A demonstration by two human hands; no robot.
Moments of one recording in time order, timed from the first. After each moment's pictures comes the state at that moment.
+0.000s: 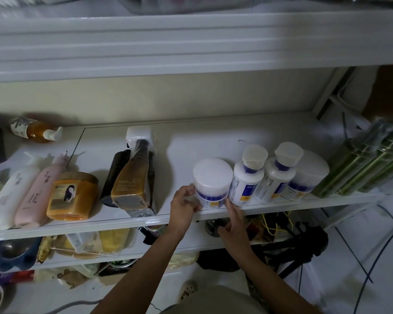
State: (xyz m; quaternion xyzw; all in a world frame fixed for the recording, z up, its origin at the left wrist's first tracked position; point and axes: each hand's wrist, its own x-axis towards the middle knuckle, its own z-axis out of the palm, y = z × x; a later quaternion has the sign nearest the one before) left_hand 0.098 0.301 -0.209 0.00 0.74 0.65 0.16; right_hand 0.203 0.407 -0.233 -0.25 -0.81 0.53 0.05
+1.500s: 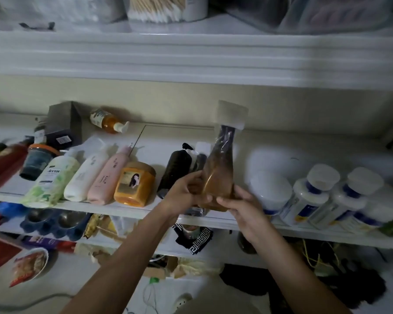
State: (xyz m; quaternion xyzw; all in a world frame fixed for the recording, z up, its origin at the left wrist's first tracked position) left_hand 0.072 0.173 -0.115 0.09 0.72 0.65 0.24; right_hand 0.120 0.334 -0.143 -0.20 -0.57 0.79 -0.06
